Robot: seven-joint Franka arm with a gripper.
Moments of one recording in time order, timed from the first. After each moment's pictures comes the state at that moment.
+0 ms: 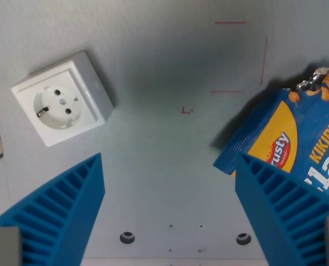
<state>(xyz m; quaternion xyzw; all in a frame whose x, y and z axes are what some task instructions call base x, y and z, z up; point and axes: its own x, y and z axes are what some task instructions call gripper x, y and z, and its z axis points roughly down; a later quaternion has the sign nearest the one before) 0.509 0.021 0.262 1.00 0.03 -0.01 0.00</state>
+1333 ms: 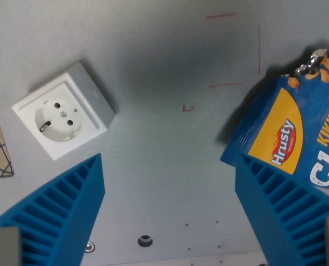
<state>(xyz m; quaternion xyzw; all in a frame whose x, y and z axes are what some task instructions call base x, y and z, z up) 0.509 0.021 0.262 1.00 -0.04 -0.01 0.00</state>
